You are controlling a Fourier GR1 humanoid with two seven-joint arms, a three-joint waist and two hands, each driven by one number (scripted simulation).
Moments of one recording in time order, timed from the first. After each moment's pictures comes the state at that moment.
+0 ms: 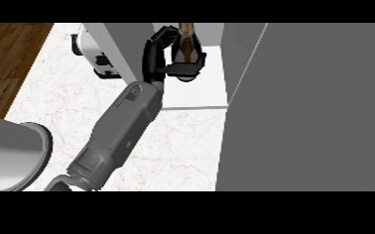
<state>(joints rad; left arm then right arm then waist) -0.93 0.00 -0.18 -0.57 0.42 0.47 -0.53 -0.09 -0.04 0.07 -2.48 -0.08 0.12 0.66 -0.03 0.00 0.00</state>
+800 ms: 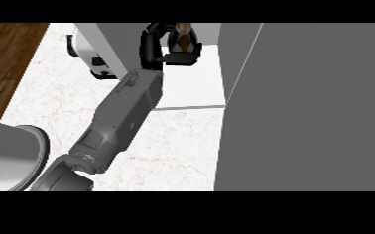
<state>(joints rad) -1.10 0.00 -0.04 -0.29 0.44 0.46 -0.69 -0.06 -0.02 0.09 -2.47 -0.08 0.14 0.61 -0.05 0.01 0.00</state>
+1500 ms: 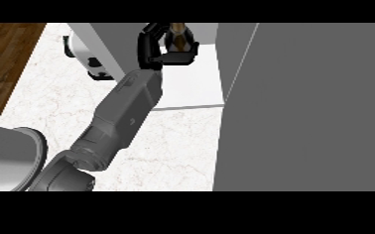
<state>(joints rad) -1.14 0.00 0.05 -0.18 0.50 0.38 -0.75 -0.04 -0.01 0.12 -2.46 -0.09 0.15 0.58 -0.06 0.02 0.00</state>
